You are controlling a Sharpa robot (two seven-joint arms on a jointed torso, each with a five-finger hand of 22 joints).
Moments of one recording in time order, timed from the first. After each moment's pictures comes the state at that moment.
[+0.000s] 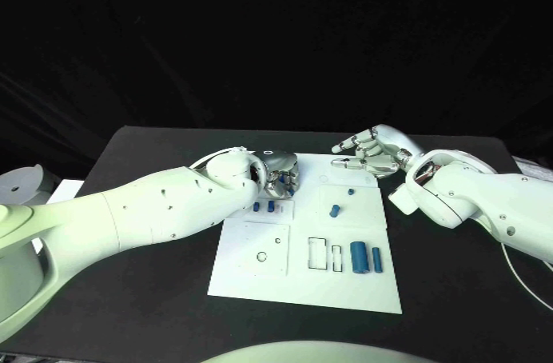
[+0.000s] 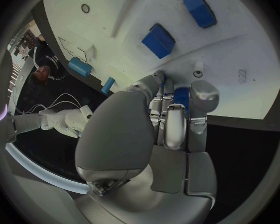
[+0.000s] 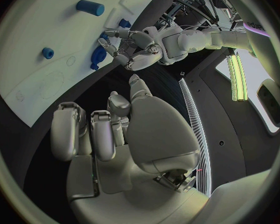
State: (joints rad) left arm 1.19 -0.47 -0.05 1.24 -1.56 -0.10 -0.16; left_hand 1.52 -0.15 0.43 0.08 0.13 1.15 0.11 0.14 0.14 1.25 0.04 0.19 0.07 1.46 -0.04 1.36 1.21 0.13 1.47 0.05 0.84 1.28; right arm 1.15 -0.88 0.03 1.51 -0.90 -0.32 0.11; right_hand 1.38 -0.01 -0.12 0.16 0.32 0.96 0.14 0.08 0.07 1.30 0.06 1.02 1.12 1.47 -0.01 1.49 1.31 0.06 1.42 0.08 1.37 1.19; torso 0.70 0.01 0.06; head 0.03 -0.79
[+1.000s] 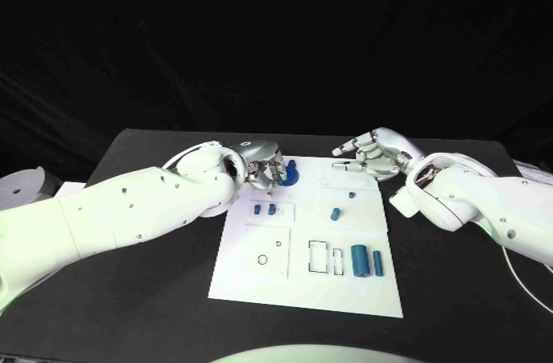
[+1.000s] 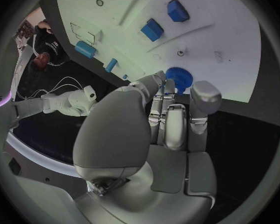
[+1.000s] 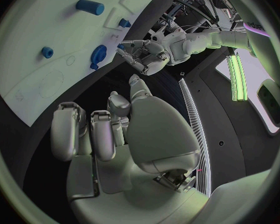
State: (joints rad) left arm 1.19 -0.61 0.01 1.37 -1.49 -0.18 -0.16; left_hand 1.45 -0.17 0.52 0.02 0.13 1.17 0.12 0.11 0.12 1.27 0.05 0.11 0.07 1.46 -0.04 1.37 1.19 0.12 1.47 0.05 0.85 1.29; right arm 1.15 -0.88 0.03 1.50 -0.90 -0.32 0.11; right_hand 1.38 -0.01 -0.12 0.16 0.32 0.96 0.14 0.08 0.07 1.30 0.06 1.02 1.12 1.47 -0.01 1.49 1.31 0.06 1.42 0.08 1.37 1.19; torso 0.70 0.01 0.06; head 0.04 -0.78
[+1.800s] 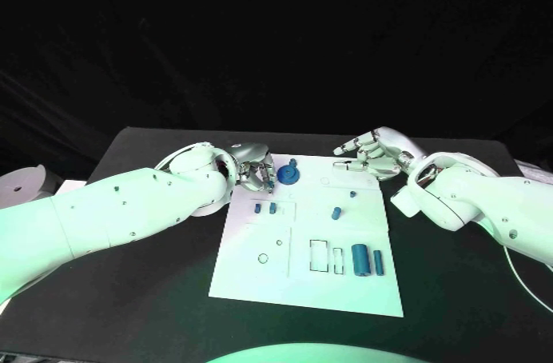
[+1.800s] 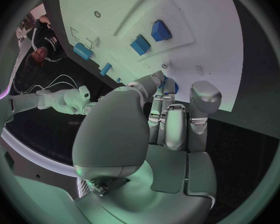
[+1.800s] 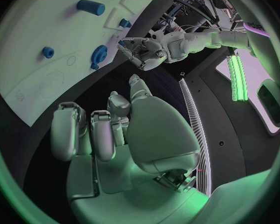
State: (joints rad) left arm 1.18 -0.64 0.00 1.35 -1.43 -0.14 -0.18; left_hand 1.43 -0.17 0.52 0.02 0.13 1.17 0.12 0.10 0.12 1.28 0.05 0.09 0.07 1.46 -0.04 1.37 1.19 0.12 1.47 0.05 0.85 1.29; right arm 1.15 -0.89 0.03 1.50 -0.90 -0.32 0.11; right_hand 1.38 -0.01 -0.12 0.16 0.32 0.96 0.14 0.08 0.07 1.30 0.06 1.02 1.12 1.47 -0.01 1.49 1.31 0.06 1.42 0.08 1.37 1.19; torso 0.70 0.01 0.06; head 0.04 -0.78
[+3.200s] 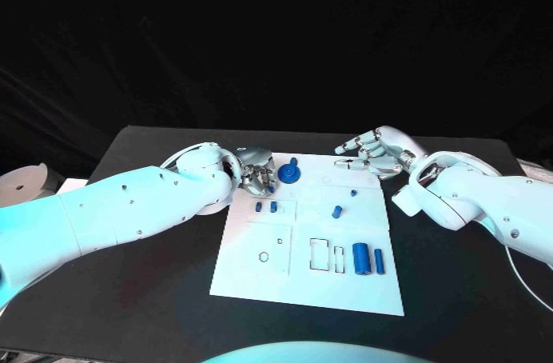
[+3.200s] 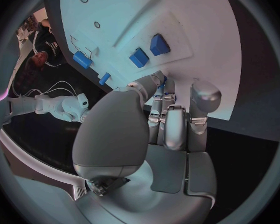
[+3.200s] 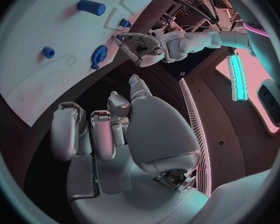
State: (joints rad) left arm 1.18 -0.62 0.00 1.34 -1.46 -0.06 -0.21; left_hand 1.43 -0.17 0.52 0.02 0.13 1.17 0.12 0.09 0.12 1.28 0.05 0.09 0.08 1.46 -0.04 1.37 1.19 0.12 1.46 0.05 0.84 1.28; right arm 1.15 -0.88 0.03 1.50 -0.90 -0.32 0.11; right_hand 1.38 -0.01 -0.12 0.16 0.32 0.96 0.14 0.08 0.07 1.30 0.06 1.02 1.12 1.47 -0.01 1.49 1.31 0.06 1.42 0.08 1.37 1.19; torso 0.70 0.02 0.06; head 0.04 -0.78
